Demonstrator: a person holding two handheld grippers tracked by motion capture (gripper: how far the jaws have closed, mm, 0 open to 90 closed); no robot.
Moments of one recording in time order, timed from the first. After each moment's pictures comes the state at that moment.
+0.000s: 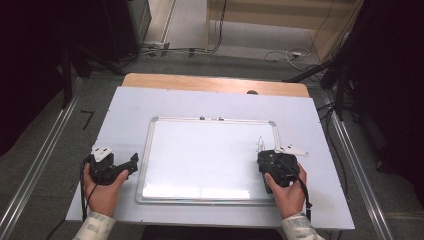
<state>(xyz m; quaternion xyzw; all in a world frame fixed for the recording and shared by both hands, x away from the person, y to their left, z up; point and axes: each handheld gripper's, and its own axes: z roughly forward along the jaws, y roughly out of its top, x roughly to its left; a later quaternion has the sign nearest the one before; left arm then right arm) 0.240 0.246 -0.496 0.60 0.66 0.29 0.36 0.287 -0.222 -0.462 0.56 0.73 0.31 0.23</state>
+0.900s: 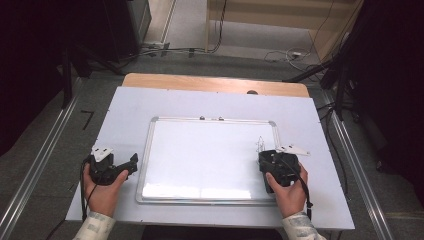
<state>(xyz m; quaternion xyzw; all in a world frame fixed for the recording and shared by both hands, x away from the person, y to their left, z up) 0.240 0.247 -0.497 0.60 0.66 0.29 0.35 0.289 -0.226 -0.462 0.56 0.73 0.31 0.23</state>
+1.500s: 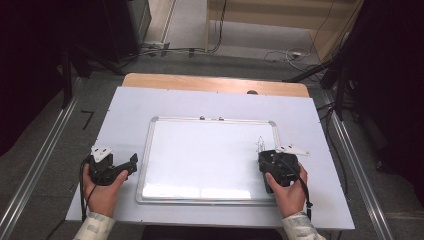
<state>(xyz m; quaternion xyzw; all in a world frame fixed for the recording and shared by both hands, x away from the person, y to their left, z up) 0.239 0.247 -0.497 0.60 0.66 0.29 0.36 0.289 -0.225 -0.463 0.56 0.73 0.31 0.23</state>
